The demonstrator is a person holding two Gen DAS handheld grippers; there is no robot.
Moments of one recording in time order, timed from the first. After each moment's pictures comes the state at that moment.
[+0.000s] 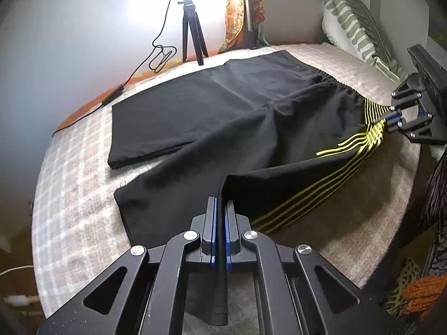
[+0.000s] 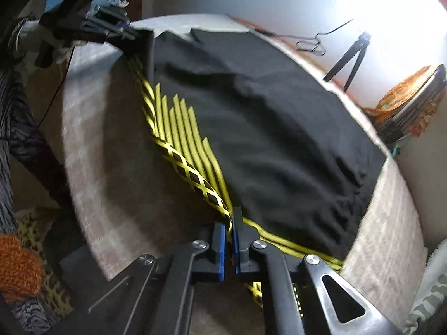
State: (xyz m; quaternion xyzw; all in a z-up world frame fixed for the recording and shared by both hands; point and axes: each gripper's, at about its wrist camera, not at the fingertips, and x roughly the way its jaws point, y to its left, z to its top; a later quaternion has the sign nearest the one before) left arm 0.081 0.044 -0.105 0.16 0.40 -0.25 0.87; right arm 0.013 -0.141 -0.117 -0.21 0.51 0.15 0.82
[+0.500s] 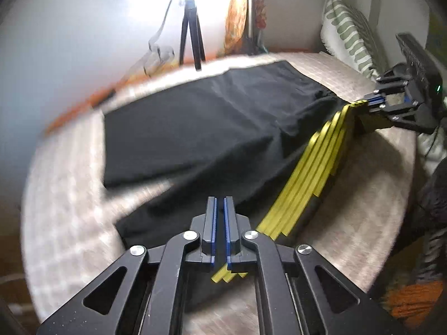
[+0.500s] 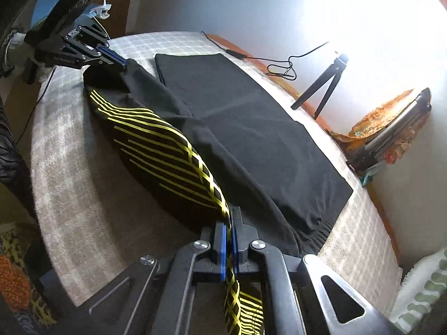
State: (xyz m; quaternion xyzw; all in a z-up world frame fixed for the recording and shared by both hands) left arm 0.119 0.051 -0.099 0.11 0.43 -0.29 0.85; right arm 0.073 -0.153 -0.096 -0.24 0.48 0.13 0.83
